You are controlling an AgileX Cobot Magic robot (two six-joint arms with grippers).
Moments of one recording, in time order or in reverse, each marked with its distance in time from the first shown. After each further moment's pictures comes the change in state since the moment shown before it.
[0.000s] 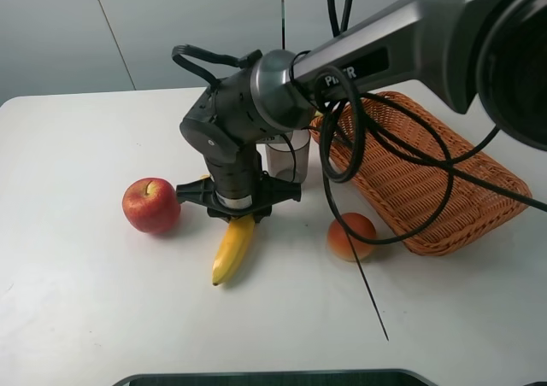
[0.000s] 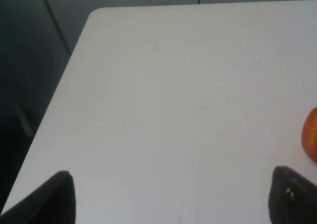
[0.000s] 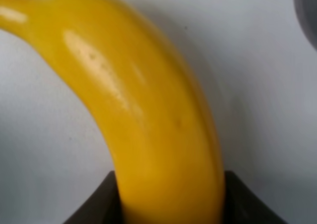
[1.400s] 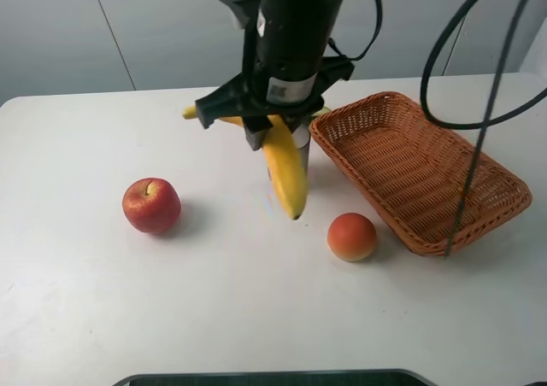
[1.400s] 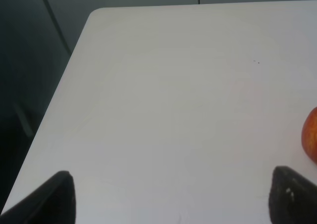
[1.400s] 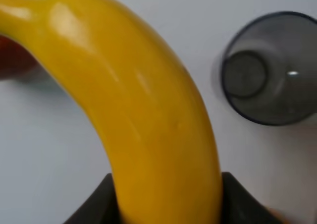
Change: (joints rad) left arm 0.000 0.000 0.000 0.000 0.000 0.002; right arm -0.154 -0.463 0.081 0.165 0.229 -0.800
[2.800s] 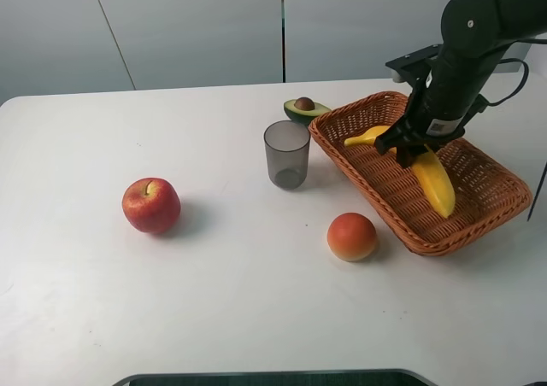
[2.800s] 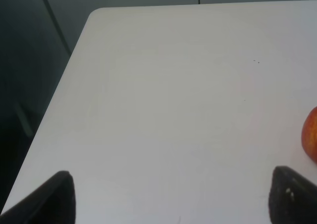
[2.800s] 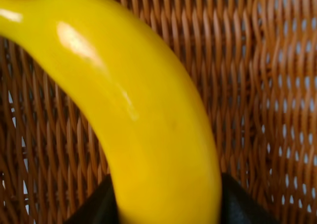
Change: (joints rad) left arm 0.000 0.000 0.000 0.000 0.000 0.000; right arm -0.511 0.078 0.325 -0.086 -0.306 -0.321
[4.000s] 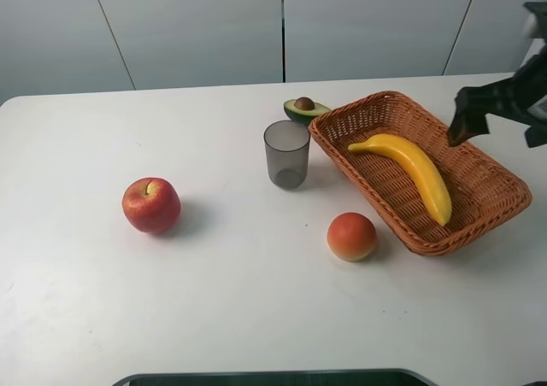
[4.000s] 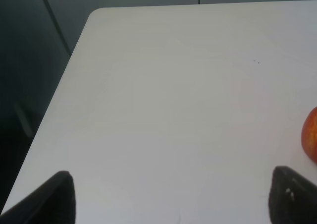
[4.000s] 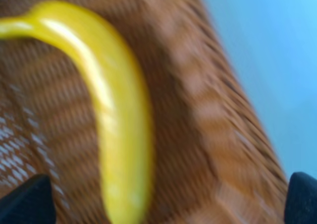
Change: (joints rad) left arm 0.000 0.000 0.000 0.000 0.000 0.000; right arm -0.256 -0.511 0.287 0.165 0.036 0.089
